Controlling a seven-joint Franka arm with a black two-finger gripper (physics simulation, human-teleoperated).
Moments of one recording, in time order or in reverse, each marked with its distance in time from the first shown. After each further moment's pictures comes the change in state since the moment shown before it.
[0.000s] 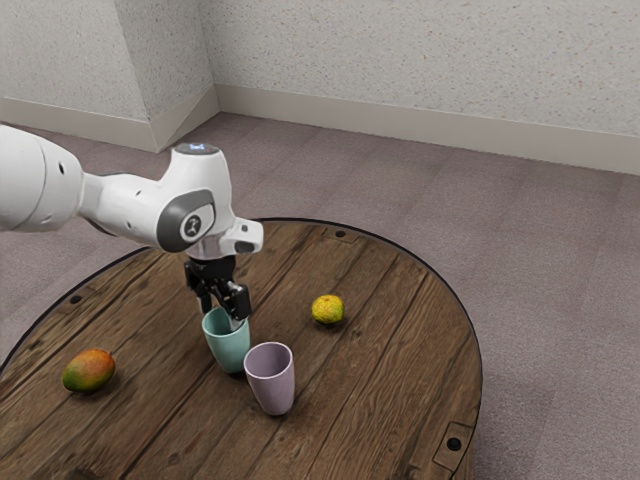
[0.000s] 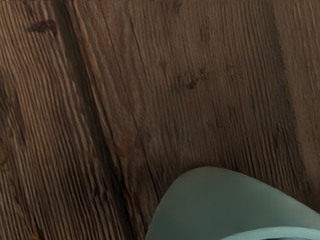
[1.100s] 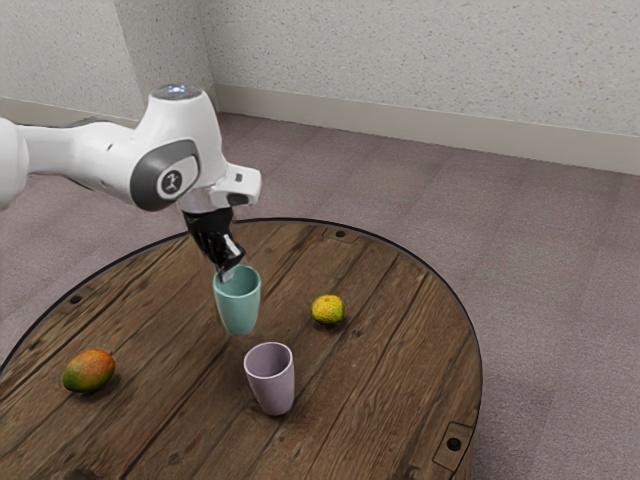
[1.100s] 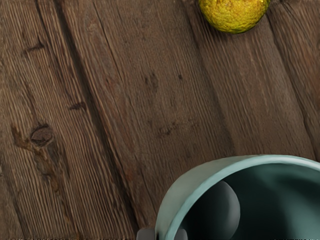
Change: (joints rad) arm -0.038 -0.209 -0.016 0.001 0.058 -0.051 0.003
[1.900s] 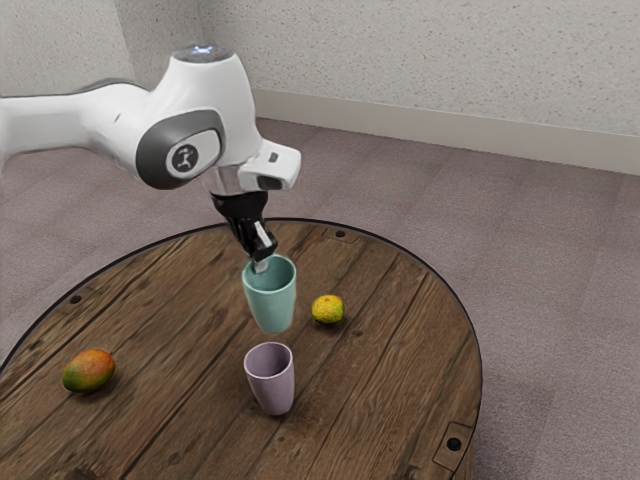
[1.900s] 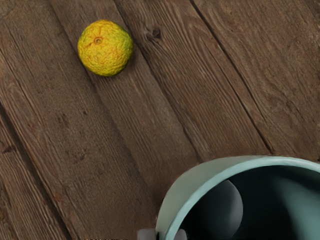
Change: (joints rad) arm -0.151 -0.118 -0.049 0.043 0.000 -0.137 -0.012
